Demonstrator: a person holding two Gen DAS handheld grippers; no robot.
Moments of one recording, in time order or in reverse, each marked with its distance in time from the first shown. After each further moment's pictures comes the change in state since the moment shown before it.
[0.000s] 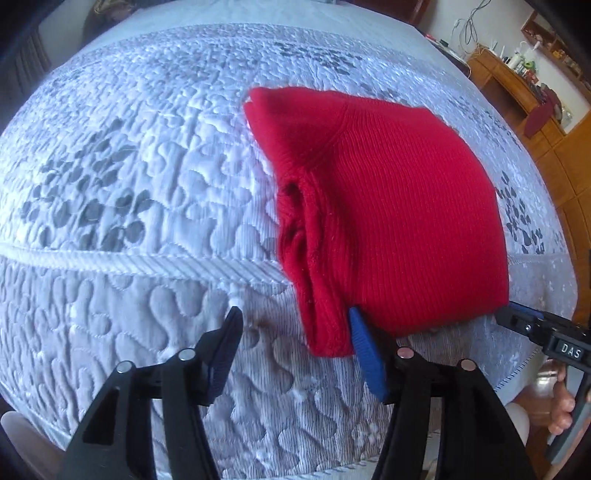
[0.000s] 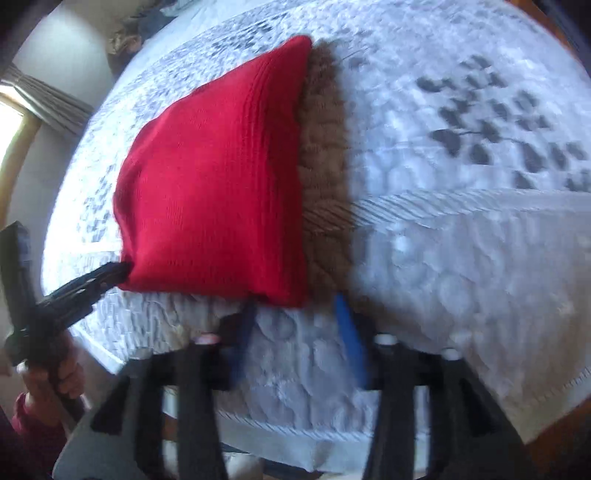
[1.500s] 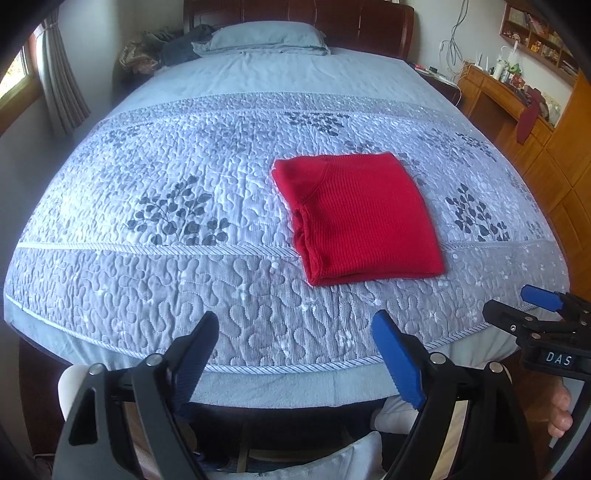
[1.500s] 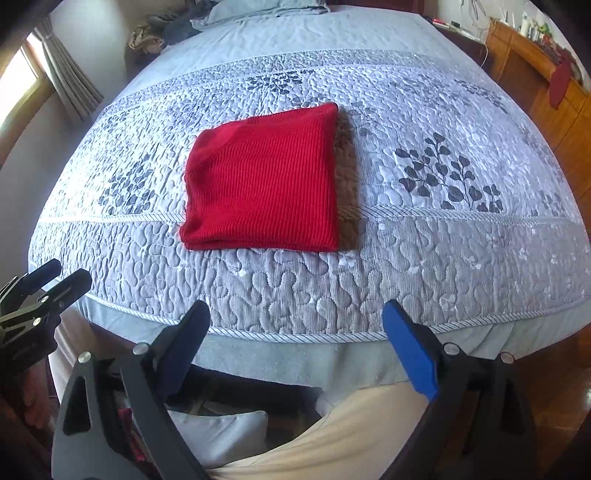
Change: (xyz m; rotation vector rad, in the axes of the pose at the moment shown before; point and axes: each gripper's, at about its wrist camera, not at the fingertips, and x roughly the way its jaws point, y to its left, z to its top) left arm -0.159 -0.037 -0.070 0.048 -0.183 0.130; right arm -0.119 0.082 -0.073 -0.120 -0.150 -0.158
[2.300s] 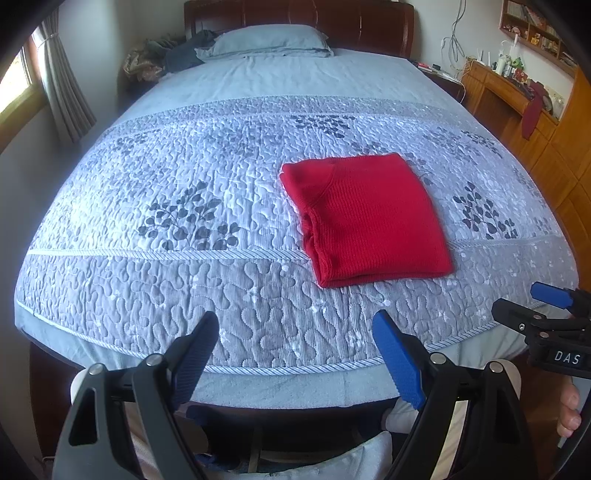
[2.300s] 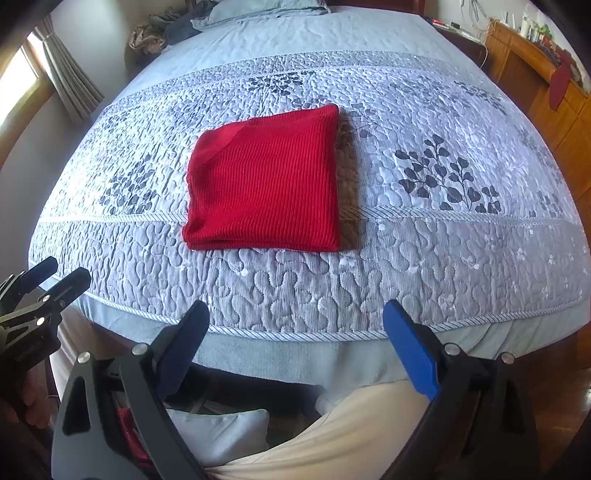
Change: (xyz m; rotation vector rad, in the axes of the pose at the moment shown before) left arm -0.003 0.000 0.001 0.021 -0.007 0.044; right arm -0.003 0.003 -0.001 0.007 0.001 -0.007
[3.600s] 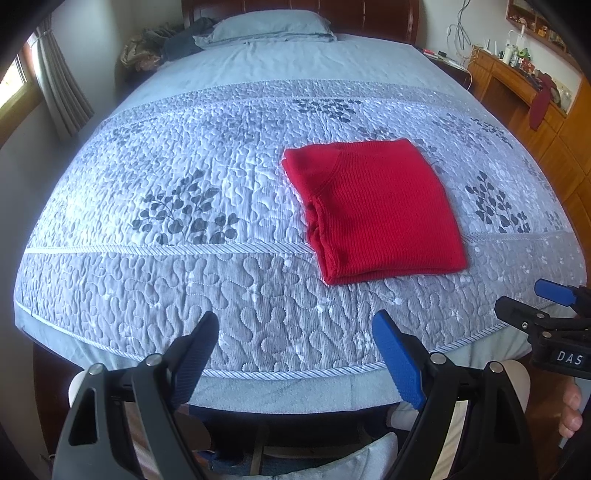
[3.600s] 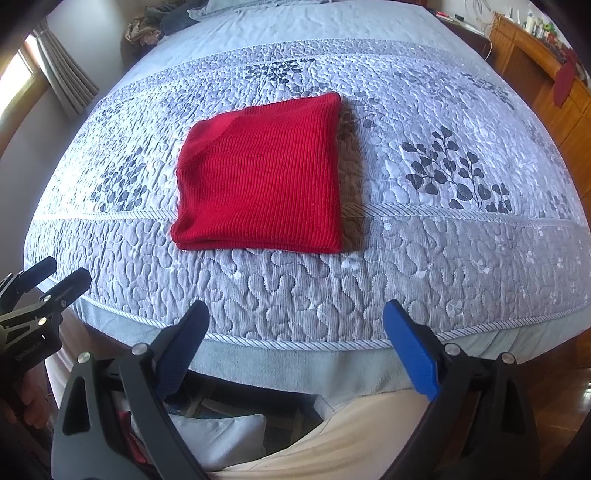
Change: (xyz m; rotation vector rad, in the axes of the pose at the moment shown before) left arm 0.028 0.003 0.009 0.011 0.058 0.014; right arm 0.025 0.000 0.011 0.003 0.041 -0.004
